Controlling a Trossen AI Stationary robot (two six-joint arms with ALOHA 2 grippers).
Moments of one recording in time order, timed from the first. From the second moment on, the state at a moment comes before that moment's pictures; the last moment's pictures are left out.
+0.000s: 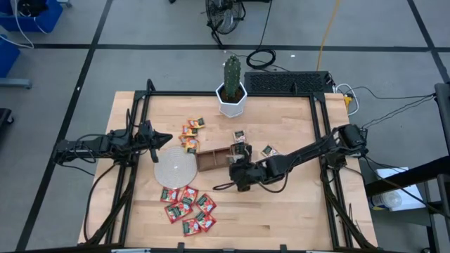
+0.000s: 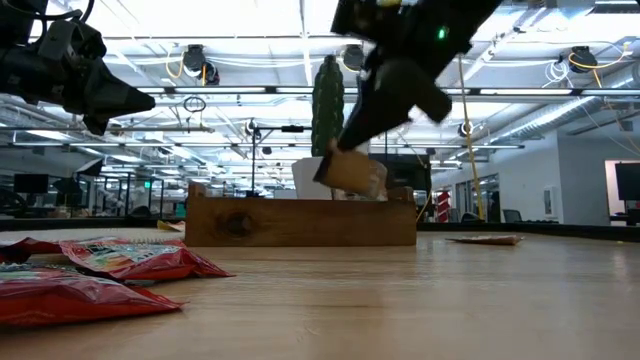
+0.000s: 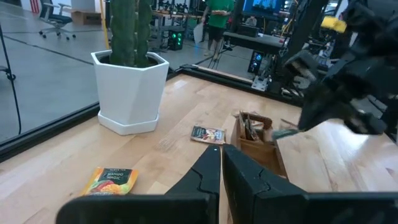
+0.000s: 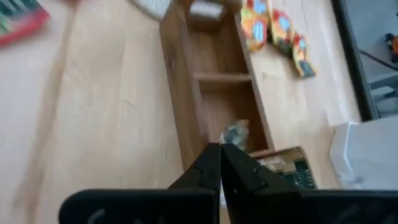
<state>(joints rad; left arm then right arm) 0.02 0.02 0.12 -0.21 -0.28 -0.22 0.30 1.78 1.19 -0.34 0.57 -0.01</state>
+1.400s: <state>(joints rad) 0.02 0.02 0.12 -0.21 -0.28 -0.22 0.08 1.66 0.37 1.14 0.21 0.17</state>
